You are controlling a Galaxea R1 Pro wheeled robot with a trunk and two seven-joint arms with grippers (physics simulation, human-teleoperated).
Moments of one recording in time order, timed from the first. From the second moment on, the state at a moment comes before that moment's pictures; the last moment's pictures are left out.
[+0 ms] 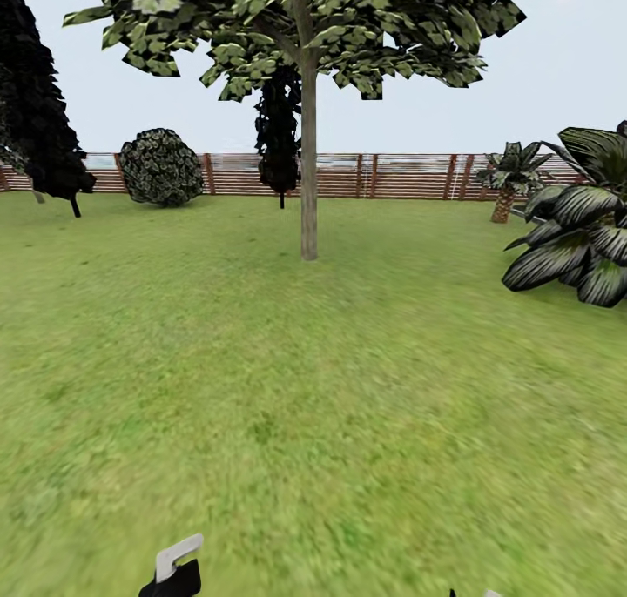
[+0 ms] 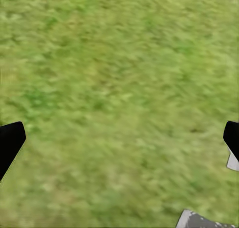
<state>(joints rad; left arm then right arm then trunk) -0.45 0.00 -0.07 -0.11 0.42 -0.30 0.18 -0.30 -0.02 -0.33 -0.23 -0.05 -0.32 -0.11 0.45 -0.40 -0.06</state>
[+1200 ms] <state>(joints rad) -0.45 0.00 -0.07 -0.11 0.42 -0.30 0.18 -0.30 -0.02 -0.31 -0.23 -0.05 -0.32 -0.11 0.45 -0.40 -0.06</state>
